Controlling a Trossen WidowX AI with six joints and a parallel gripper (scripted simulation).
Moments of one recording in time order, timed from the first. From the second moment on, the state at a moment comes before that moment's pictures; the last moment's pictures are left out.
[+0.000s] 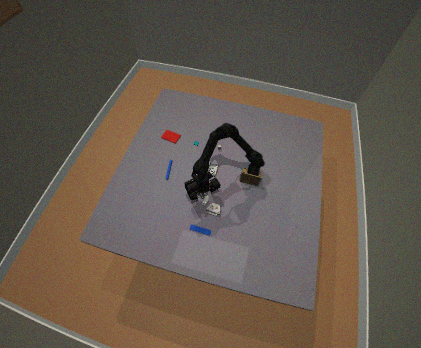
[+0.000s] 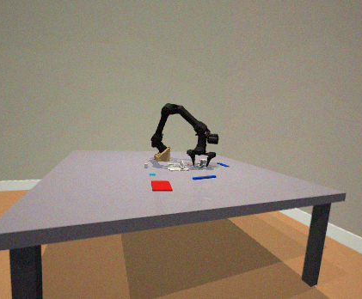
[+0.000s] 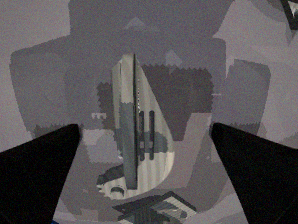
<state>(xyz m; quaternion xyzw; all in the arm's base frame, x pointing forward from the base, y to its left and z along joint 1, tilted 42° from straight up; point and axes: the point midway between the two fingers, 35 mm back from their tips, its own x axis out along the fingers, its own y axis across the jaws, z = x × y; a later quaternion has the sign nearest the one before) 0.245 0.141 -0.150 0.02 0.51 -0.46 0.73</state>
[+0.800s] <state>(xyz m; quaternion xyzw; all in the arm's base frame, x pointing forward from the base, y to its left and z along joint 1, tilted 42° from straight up) 0.245 0.141 -0.150 0.02 0.51 -0.46 0.73</state>
